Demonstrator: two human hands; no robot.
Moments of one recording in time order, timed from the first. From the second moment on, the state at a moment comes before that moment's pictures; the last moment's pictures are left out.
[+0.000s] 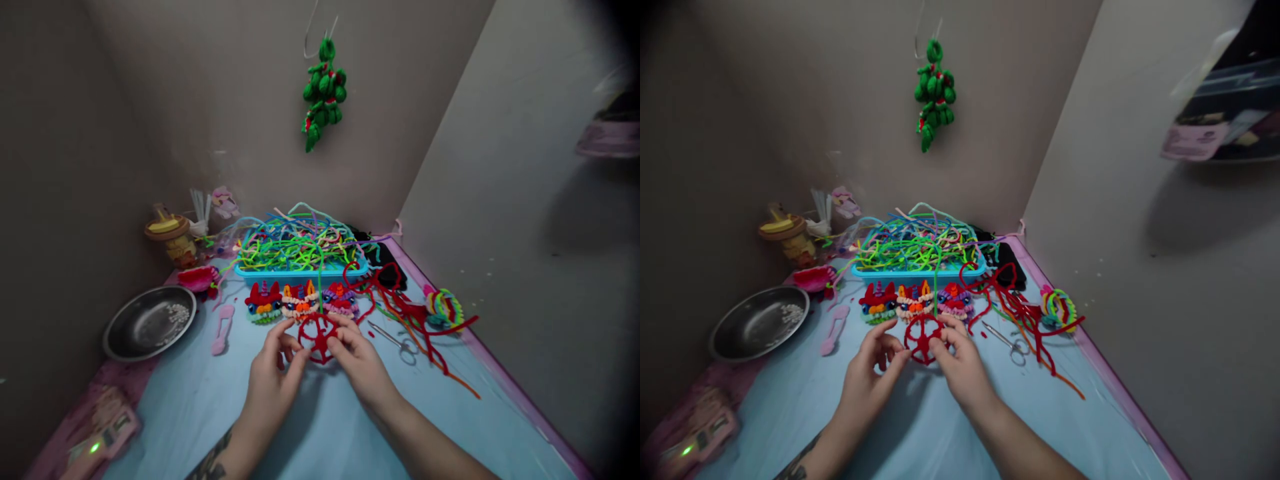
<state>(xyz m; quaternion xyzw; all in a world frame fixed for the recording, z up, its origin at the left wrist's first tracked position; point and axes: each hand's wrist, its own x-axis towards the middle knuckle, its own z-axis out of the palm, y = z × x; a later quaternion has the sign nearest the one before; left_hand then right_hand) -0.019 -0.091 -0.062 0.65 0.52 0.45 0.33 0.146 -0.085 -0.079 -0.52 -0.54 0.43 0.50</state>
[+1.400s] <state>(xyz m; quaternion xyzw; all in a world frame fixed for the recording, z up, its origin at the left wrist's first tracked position) -0.016 -0.083 -0.056 0.41 0.46 0.47 0.63 0.145 -0.101 -0.072 -0.46 -0.76 0.05 0.45</state>
